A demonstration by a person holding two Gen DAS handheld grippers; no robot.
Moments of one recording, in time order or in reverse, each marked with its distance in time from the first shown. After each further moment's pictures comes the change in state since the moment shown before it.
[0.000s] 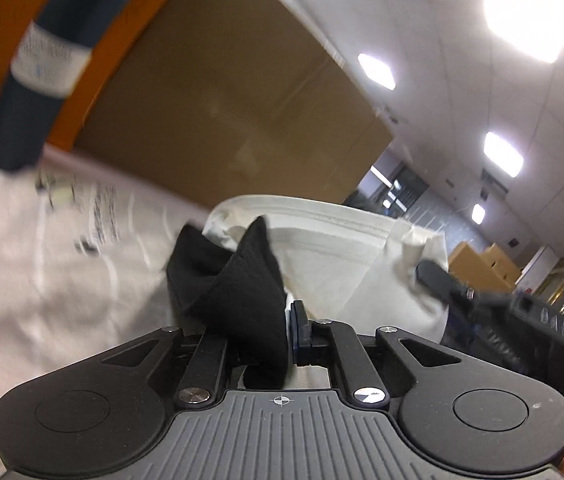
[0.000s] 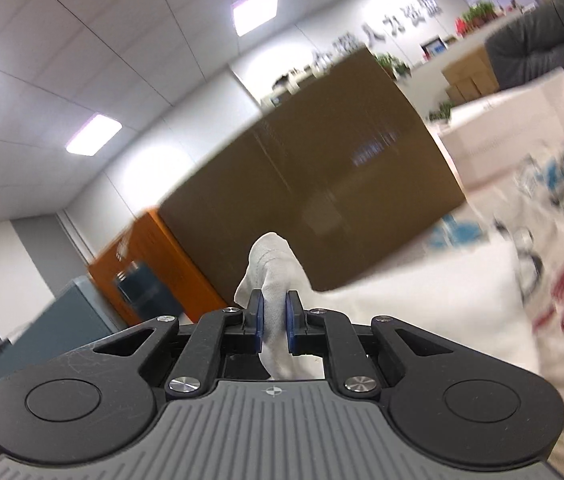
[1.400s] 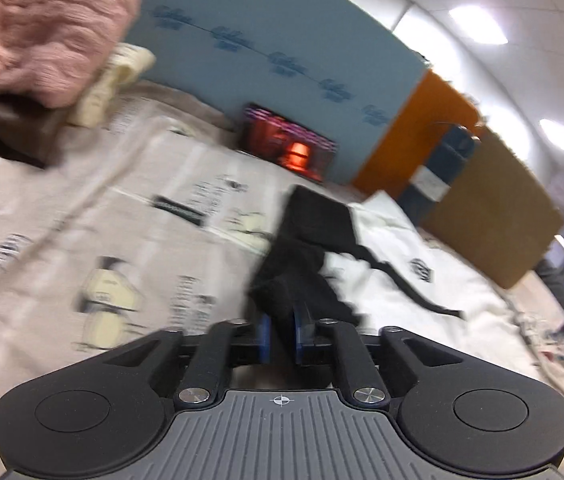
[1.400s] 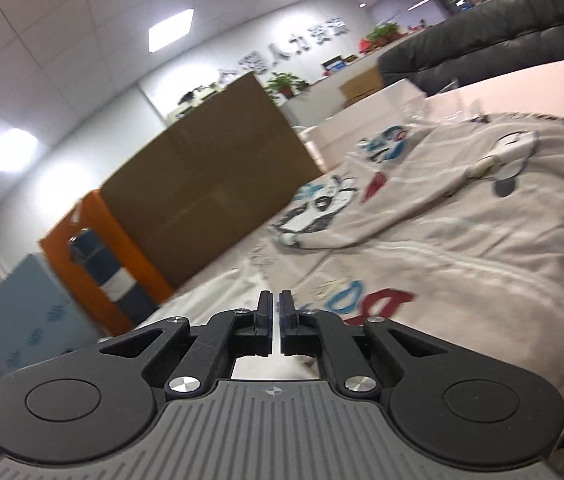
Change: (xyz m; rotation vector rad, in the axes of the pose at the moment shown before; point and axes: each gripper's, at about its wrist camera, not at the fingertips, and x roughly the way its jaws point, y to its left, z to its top) left arm -0.391 0.071 -0.067 -0.093 -0.197 0.680; right arm -0.180 0.010 -0.099 0.019 -0.053 -0.357
